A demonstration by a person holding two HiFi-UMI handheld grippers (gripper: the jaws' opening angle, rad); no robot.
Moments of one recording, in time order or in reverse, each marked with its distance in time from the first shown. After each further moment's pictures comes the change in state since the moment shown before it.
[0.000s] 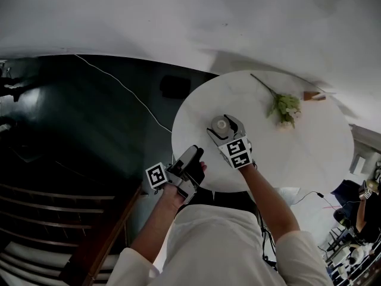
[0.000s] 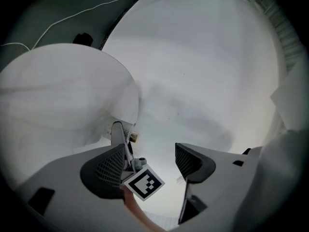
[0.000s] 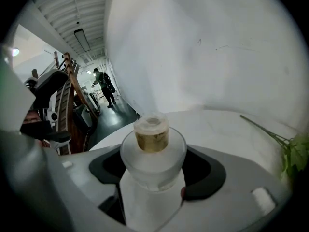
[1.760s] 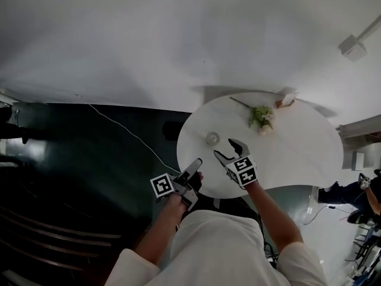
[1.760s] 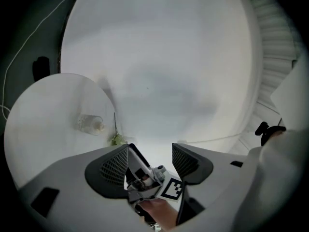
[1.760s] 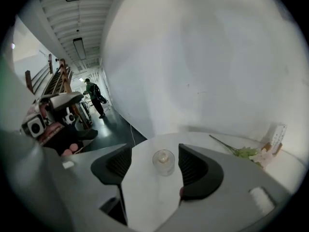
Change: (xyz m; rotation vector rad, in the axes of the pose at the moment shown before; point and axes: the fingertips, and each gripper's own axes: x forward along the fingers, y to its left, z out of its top) left arm -0.038 -0.080 -0.083 0.429 0.224 -0.018; right arm -0.151 0.045 0.047 0.029 -0.115 -0.126
